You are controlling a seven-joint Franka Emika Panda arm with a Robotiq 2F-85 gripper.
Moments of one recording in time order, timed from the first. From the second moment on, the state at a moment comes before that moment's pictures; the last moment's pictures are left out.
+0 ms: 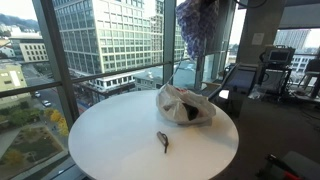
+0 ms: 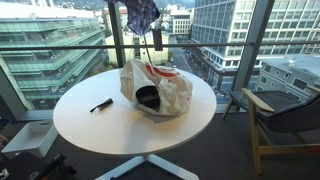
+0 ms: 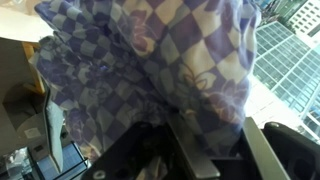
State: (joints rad) arm -0.04 -0.47 0.17 -2.18 -0.59 2.67 1.56
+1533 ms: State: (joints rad) arm -0.20 -0.18 0.34 -2.46 -0.59 2.88 1.54
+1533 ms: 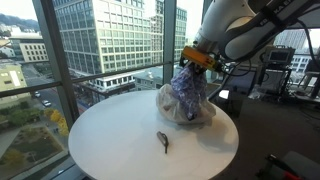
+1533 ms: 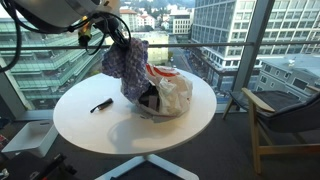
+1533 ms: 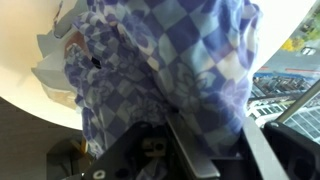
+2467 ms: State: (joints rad) arm -0.28 0.24 0.33 -2.27 -0.83 2.86 1.66
